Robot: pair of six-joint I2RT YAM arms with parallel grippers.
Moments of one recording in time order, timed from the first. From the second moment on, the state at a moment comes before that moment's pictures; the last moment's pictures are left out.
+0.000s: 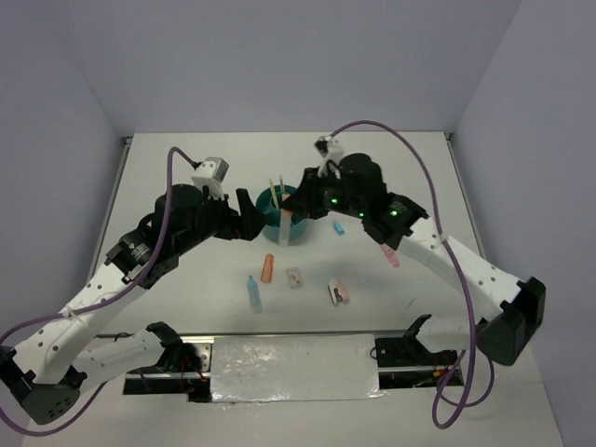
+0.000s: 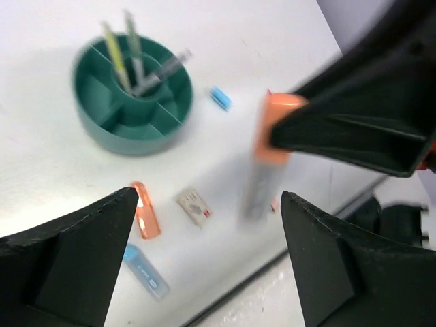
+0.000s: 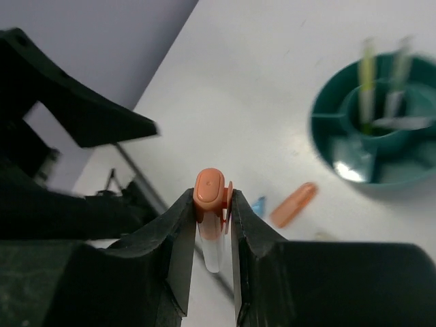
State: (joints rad) left arm -0.66 0.93 1.04 -0.49 0.01 -0.48; right arm 0.78 1.33 1.29 -0.33 -0.20 0.59
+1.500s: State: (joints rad) left arm -0.66 0.52 0.98 -1.01 -0.17 -0.79; right arm 0.36 1.94 1.50 0.14 -0.72 0.20
